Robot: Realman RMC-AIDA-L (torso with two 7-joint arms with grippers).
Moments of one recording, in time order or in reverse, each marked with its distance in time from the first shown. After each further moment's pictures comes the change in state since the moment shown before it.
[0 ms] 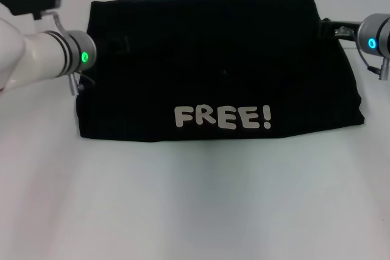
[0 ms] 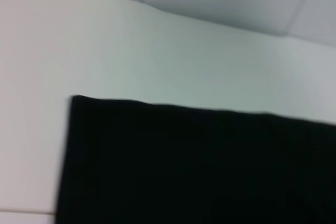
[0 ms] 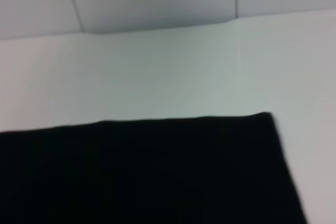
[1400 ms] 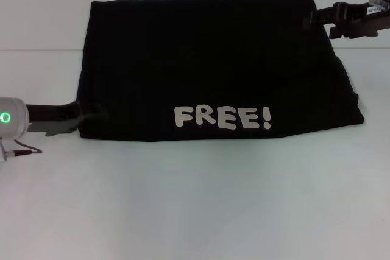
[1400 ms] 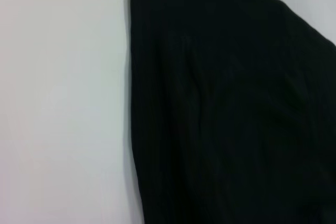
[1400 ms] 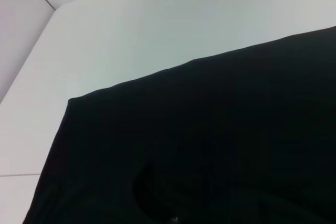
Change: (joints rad) left arm 0.236 0.112 -0.235 0.092 -0.005 0.673 -0.033; right arm -0.044 -0.149 0.041 -0.293 -0.009 -0.765 0.350
